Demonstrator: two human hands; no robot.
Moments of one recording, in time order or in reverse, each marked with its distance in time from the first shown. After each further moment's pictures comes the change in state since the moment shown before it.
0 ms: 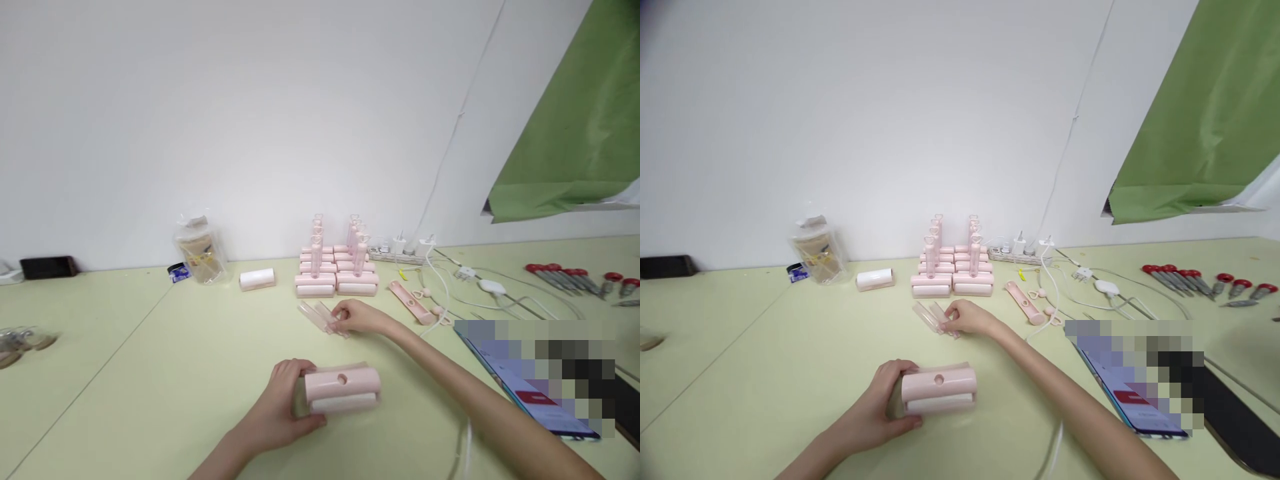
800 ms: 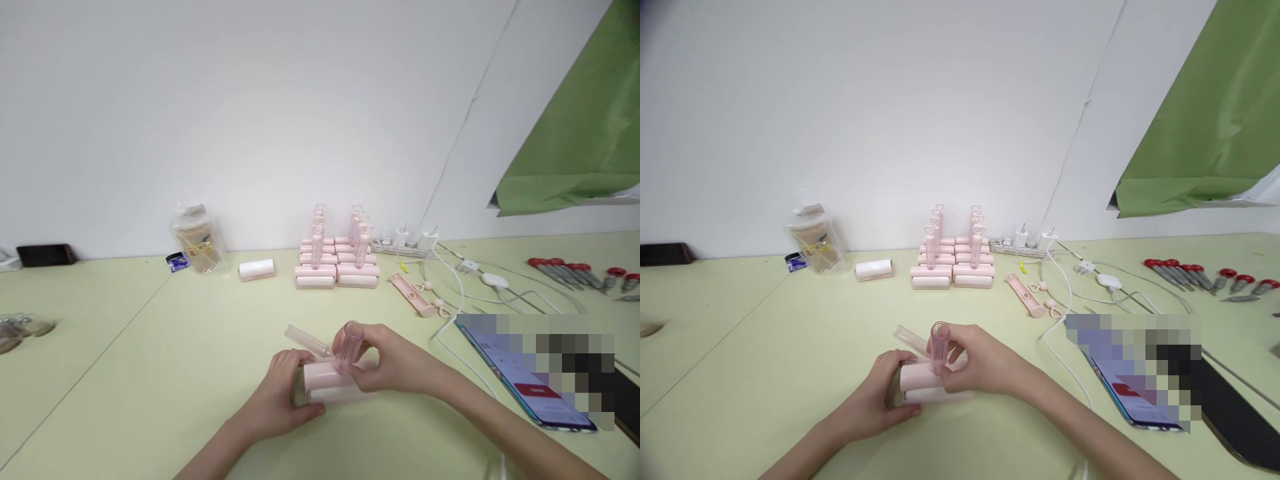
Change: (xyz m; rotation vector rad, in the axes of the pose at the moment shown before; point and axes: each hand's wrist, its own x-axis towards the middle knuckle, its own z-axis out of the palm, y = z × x) left_hand 0.001 0.005 0.000 0.008 0.010 -0.005; right_hand -0.099 -0.054 0.013 0.057 -0.069 -0.384
